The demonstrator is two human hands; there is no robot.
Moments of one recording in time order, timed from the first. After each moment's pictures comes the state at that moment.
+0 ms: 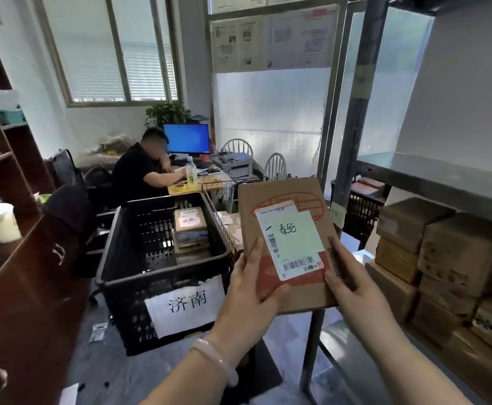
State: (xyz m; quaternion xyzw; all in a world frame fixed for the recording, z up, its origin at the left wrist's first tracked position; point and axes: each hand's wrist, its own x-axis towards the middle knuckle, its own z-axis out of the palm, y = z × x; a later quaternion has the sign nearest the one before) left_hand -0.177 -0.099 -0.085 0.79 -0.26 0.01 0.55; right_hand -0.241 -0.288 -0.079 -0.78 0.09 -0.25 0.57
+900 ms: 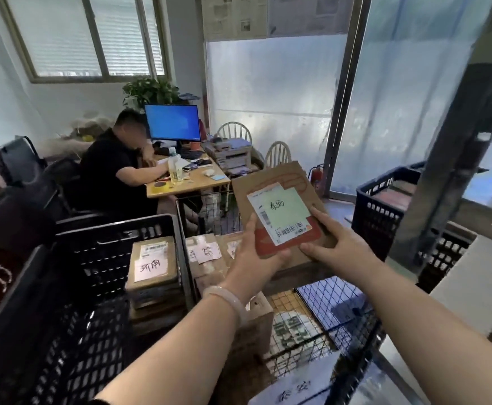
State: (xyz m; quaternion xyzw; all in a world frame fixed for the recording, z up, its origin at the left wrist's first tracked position) left_hand 0.196 -0.246 -0.096 0.78 -0.18 -0.10 0.59; right_hand 0.138 -0.438 -0.065 -0.88 0.07 -0.15 0.45
